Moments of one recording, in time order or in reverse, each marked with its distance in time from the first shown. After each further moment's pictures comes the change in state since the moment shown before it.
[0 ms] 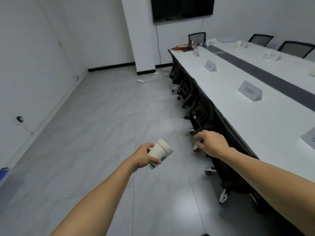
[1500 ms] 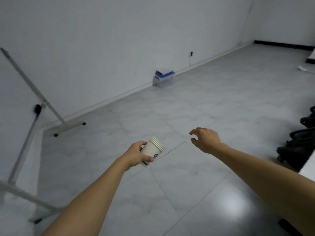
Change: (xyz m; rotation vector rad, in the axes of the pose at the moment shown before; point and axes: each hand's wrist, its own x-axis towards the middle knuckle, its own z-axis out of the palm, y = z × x) left_hand -0.790 -0.094 0.678 -0.492 0.977 -0.468; right_hand -0.741 0.066 -0.038 -0.009 -0.241 -1.098
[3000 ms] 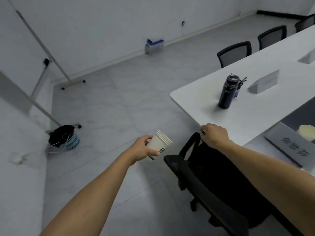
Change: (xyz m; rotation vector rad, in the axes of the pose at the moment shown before) left_hand -0.554 0.025 0.666 -0.028 -0.062 -0.104; right_hand -0.740 0.418 -0.027 0.017 -0.097 0.100
